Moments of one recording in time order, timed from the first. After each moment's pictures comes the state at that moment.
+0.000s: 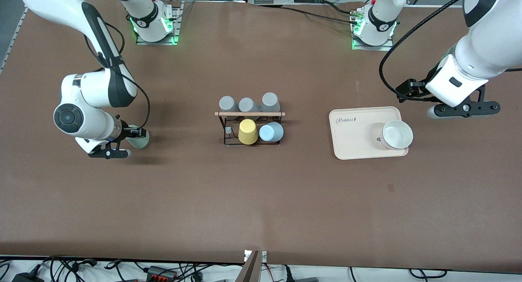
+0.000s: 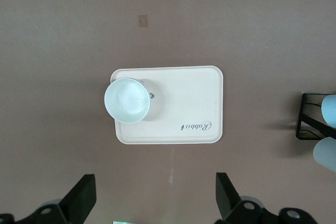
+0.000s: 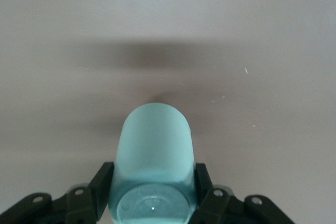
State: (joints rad) left arm -0.02 0.16 -0.21 -1.43 0.06 1.46 -0.28; right arm 0.12 0.40 0.03 -1.78 -0.06 1.98 0.15
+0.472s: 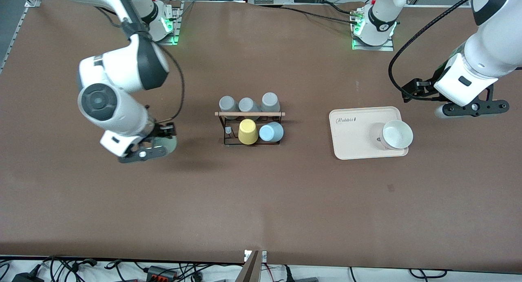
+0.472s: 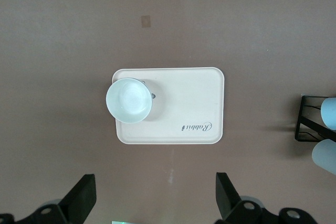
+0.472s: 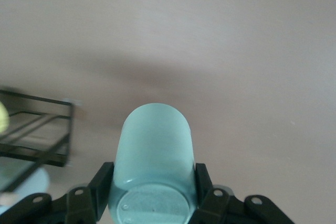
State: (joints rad) left arm 0.00 0.15 -0.21 -1.43 0.05 1.46 -0.27; right arm 0.36 0.46 0.04 -1.45 -0.06 1.81 0.17
